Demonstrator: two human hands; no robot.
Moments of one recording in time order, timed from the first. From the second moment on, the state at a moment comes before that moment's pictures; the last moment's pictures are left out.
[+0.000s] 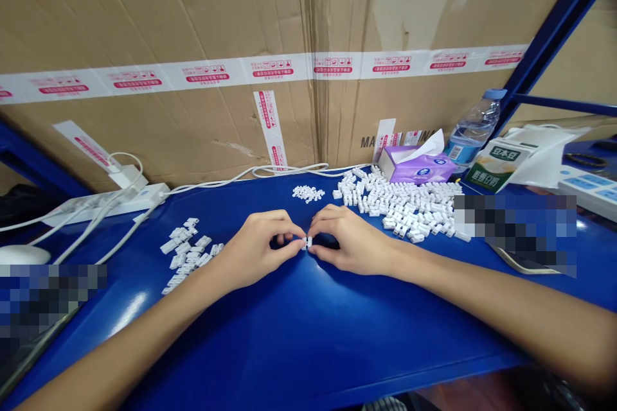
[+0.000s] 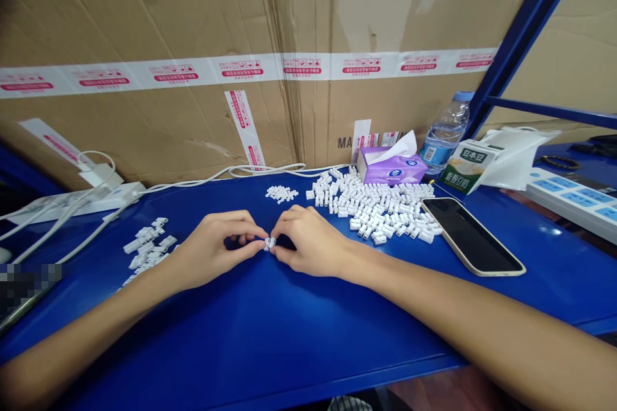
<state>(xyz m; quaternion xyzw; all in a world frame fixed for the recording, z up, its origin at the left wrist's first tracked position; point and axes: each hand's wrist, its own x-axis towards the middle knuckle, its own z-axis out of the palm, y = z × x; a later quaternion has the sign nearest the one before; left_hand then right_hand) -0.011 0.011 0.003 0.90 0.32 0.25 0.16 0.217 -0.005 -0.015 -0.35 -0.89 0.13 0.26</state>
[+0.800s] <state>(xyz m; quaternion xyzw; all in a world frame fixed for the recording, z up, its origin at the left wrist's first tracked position) -0.015 0.022 -0.015 0.88 0.42 0.20 0.04 0.220 -0.001 -0.022 -0.38 -0.89 0.10 0.25</state>
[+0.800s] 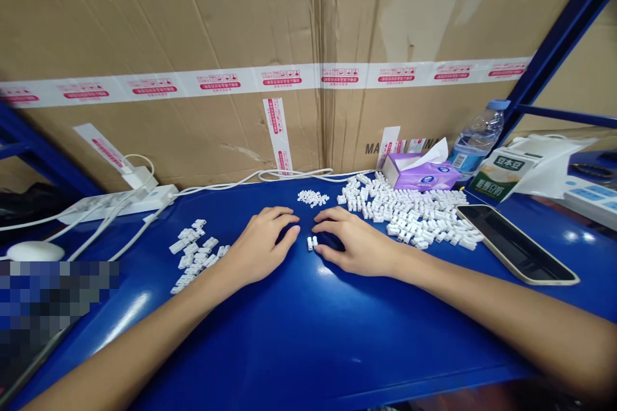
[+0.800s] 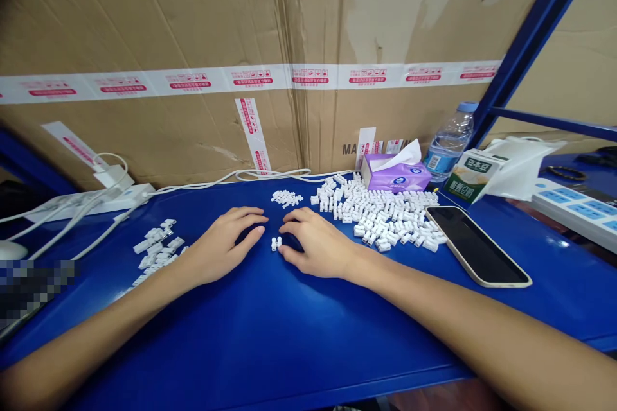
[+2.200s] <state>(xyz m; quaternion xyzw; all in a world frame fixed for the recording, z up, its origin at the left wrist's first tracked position) -0.012 0.012 -0.027 0.87 0.49 0.08 0.00 0.215 -0.016 -0.016 -0.45 -0.88 0.05 0.11</state>
